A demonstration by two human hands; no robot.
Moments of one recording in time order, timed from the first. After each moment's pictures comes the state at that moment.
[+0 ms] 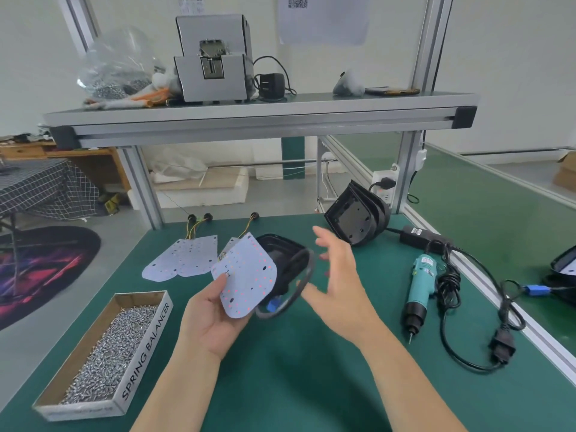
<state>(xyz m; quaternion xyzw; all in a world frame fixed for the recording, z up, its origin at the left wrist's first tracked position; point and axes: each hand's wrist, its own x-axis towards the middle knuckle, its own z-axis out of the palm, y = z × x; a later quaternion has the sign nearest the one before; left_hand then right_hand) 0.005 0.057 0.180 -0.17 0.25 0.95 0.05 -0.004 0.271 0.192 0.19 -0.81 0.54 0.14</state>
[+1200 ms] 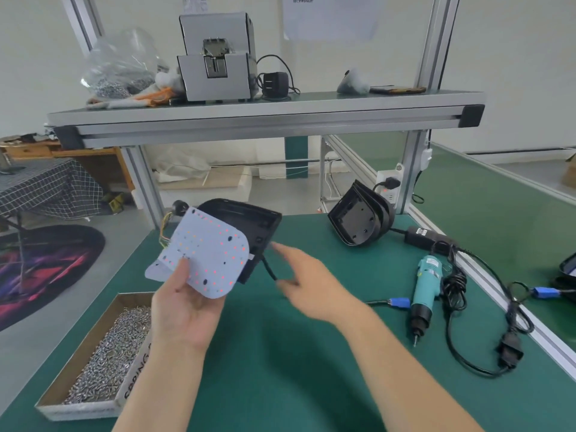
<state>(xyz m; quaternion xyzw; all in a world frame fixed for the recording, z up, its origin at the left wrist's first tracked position) 0.023 0.044 0.216 -0.10 0.27 0.95 -0.13 -0.037 0.239 0.203 0.25 -0.89 0.38 -0.02</state>
